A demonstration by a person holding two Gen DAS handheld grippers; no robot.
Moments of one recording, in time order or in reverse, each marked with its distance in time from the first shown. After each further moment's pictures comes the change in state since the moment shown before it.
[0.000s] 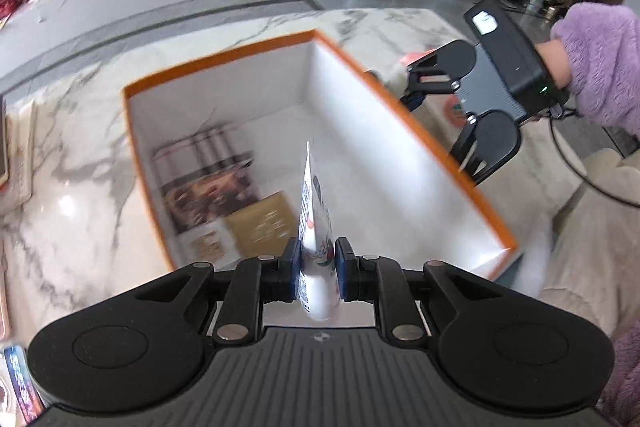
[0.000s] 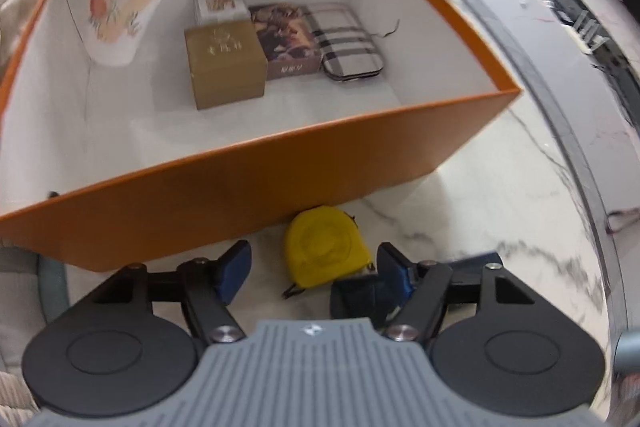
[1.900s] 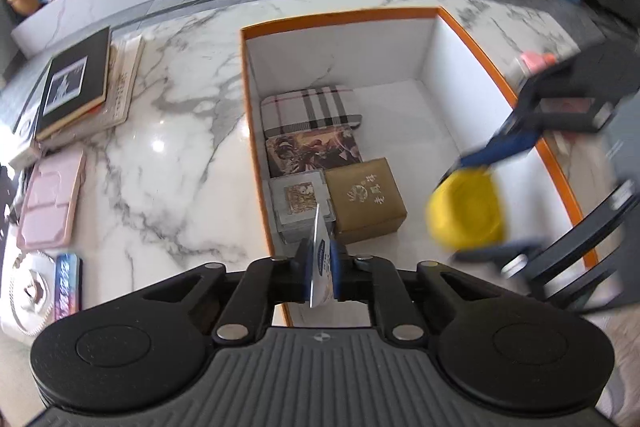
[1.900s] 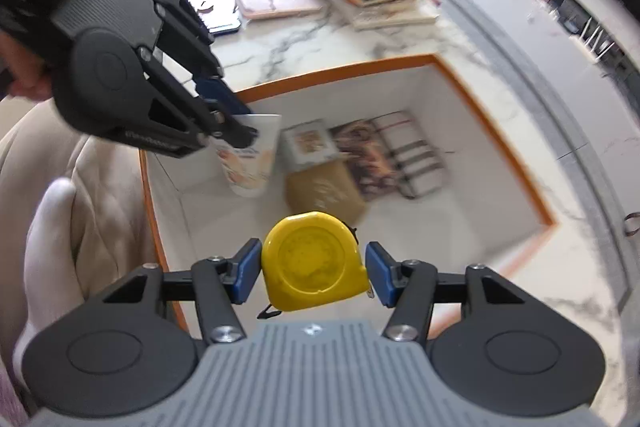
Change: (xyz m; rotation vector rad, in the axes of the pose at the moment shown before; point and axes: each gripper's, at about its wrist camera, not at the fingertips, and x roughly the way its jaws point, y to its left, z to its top) left arm -0.007 0.006 -0.012 -0.229 0.060 0.300; right arm -0.053 0.077 0.107 0.124 -0.065 0.062
